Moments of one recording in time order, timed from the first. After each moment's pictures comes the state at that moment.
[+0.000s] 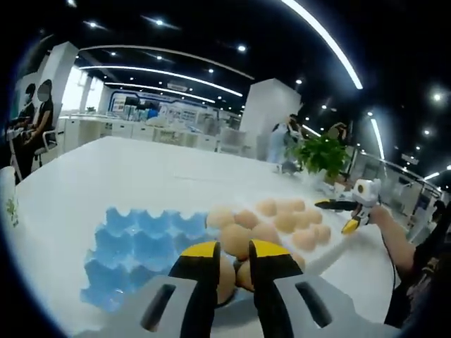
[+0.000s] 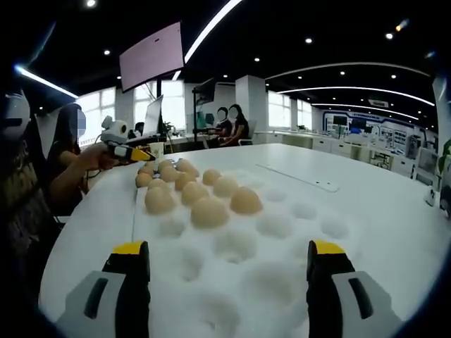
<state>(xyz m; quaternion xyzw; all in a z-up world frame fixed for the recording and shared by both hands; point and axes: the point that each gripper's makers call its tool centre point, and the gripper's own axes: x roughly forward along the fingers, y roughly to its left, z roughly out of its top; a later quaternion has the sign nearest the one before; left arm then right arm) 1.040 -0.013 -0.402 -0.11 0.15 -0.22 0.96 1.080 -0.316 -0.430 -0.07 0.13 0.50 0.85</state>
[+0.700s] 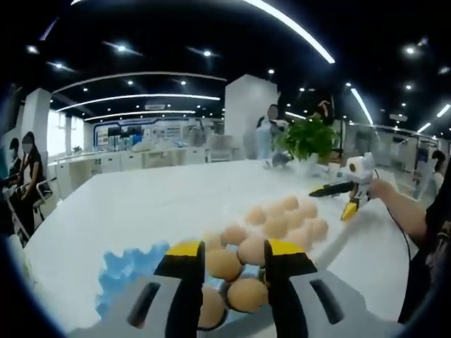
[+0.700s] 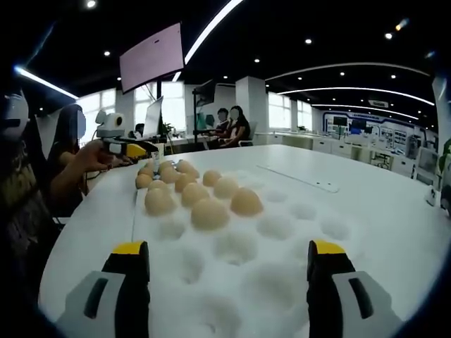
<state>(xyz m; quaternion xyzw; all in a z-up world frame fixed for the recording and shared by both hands) 1.042 -0.051 -0.368 0.02 0.10 -0.26 0.96 1.081 -0.314 -0.431 -0.07 0.13 0.50 0.85</state>
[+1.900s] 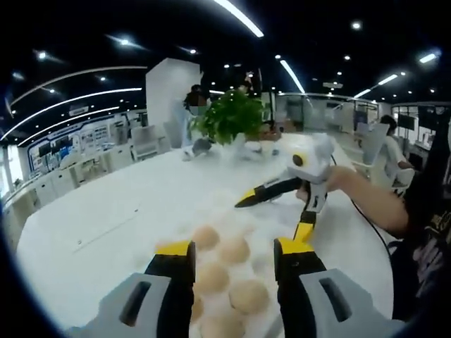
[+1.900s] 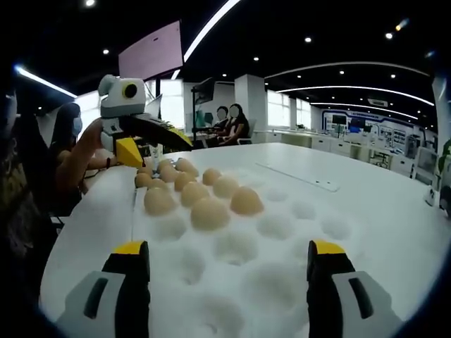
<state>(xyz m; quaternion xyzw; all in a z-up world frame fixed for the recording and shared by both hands) 1.064 -0.243 -0.367 0.11 0.15 -0.46 0.87 1.080 -0.317 -0.432 -0.07 0.14 0.50 0.85</state>
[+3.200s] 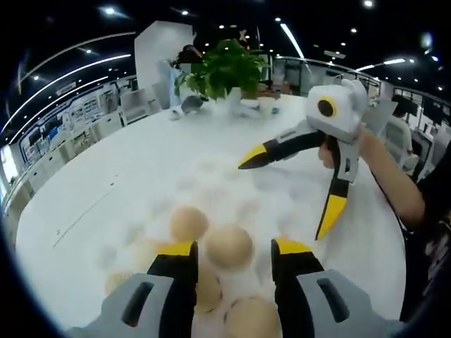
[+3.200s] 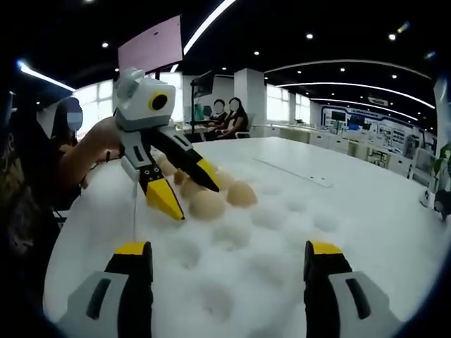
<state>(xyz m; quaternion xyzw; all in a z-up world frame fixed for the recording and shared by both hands) 1.083 -0.277 -0.429 0.16 0.27 -0.45 0.84 1.076 -0.336 -0.433 -0.09 0.15 0.49 0.85</state>
